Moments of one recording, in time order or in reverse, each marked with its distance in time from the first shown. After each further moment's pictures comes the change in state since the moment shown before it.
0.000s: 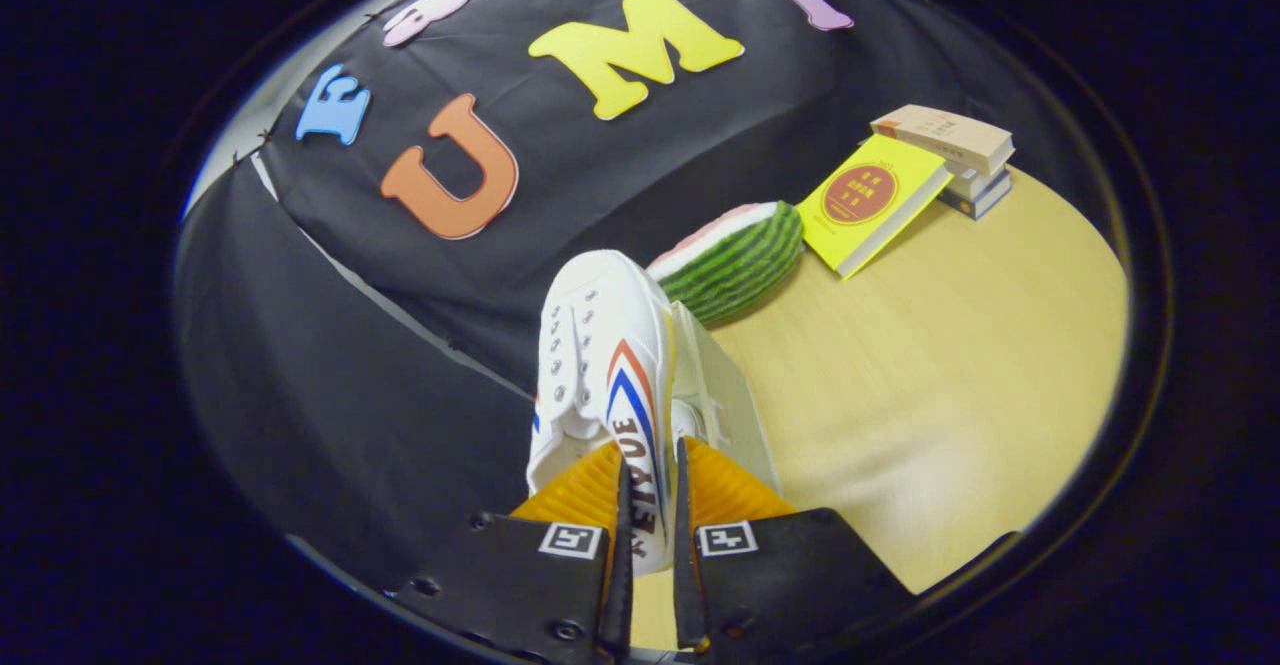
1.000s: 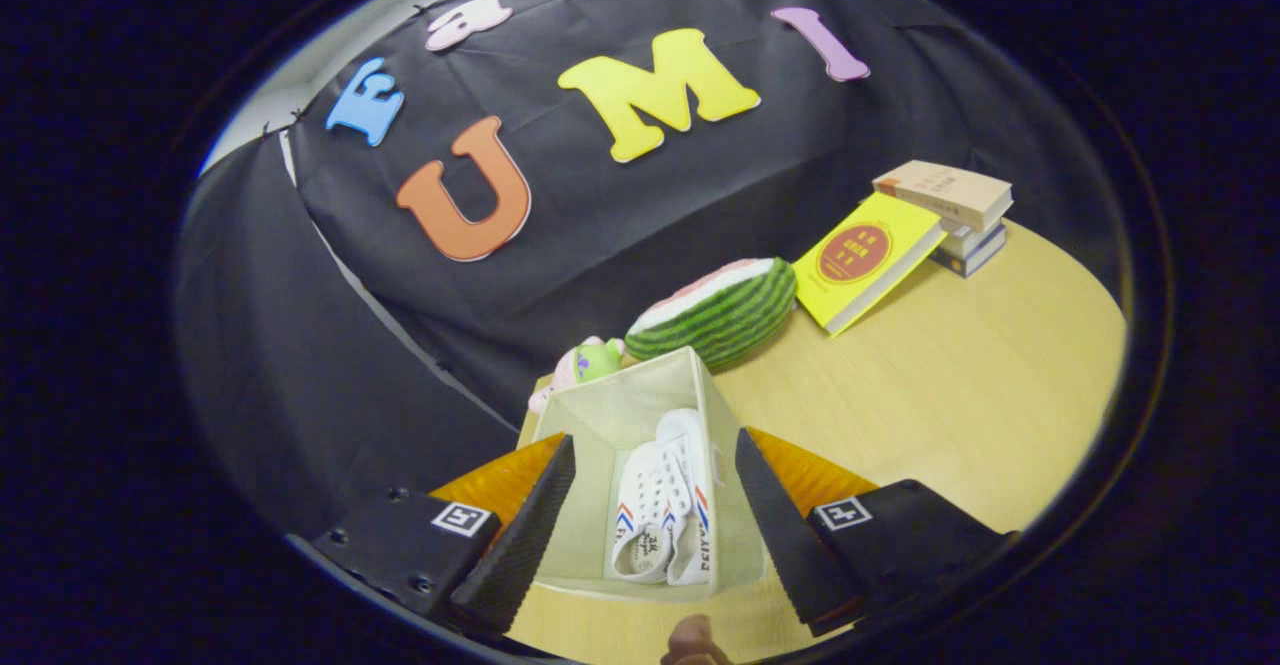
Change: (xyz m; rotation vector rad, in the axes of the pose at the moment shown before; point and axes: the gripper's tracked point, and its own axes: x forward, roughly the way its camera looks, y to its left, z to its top) arm -0.027 -0.007 0.030 -0.134 -0.207 -0.018
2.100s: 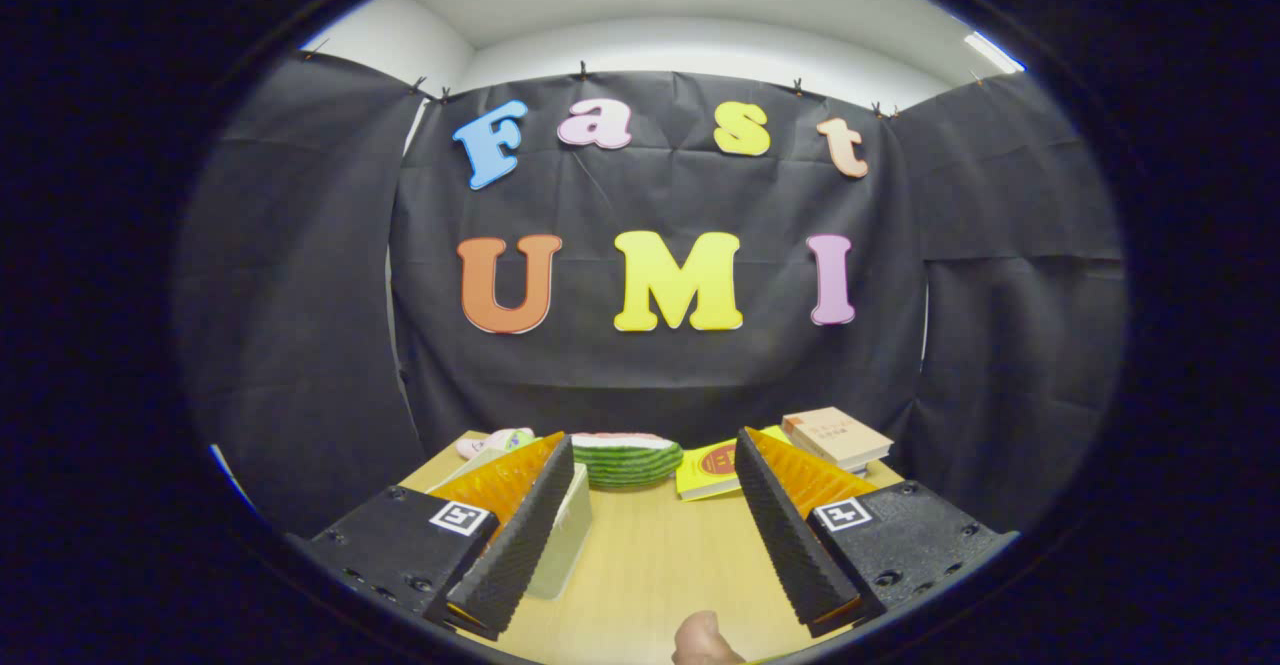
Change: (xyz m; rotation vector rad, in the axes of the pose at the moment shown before) arm -0.217 -0.046 0.099 -0.519 -0.438 -0.102
